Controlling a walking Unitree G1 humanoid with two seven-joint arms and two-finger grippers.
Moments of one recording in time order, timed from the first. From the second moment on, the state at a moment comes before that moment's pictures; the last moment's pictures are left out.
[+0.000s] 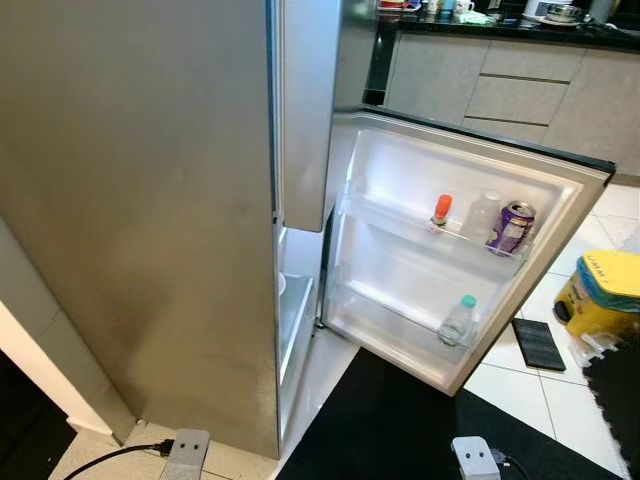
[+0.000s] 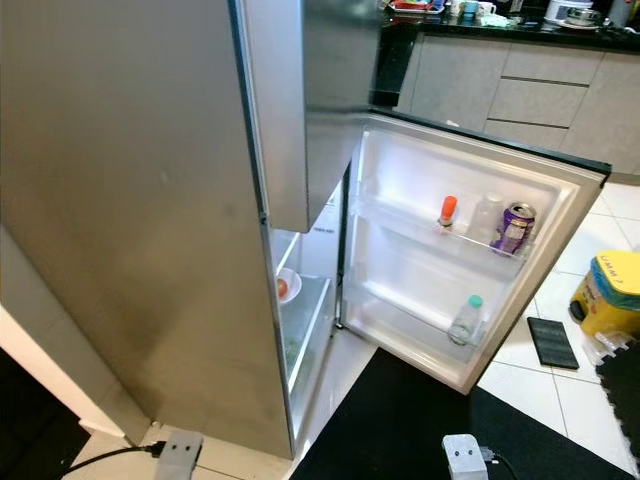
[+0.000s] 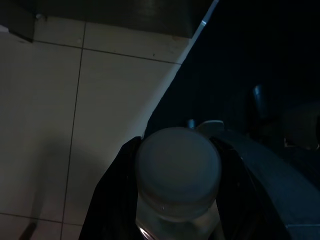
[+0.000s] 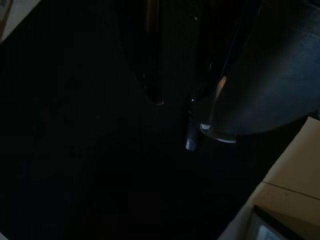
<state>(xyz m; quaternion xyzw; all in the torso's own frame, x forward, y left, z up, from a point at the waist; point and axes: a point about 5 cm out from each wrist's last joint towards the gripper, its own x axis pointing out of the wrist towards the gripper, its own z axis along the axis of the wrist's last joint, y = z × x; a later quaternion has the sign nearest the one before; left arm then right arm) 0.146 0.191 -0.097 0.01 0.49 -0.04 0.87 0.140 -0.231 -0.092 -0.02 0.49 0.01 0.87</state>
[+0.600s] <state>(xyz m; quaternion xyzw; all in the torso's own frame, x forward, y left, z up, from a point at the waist) 0.135 0.195 -0.101 0.01 0.50 -0.04 0.86 0.132 -0.224 -0.096 -0.02 0.50 0.02 0.86</state>
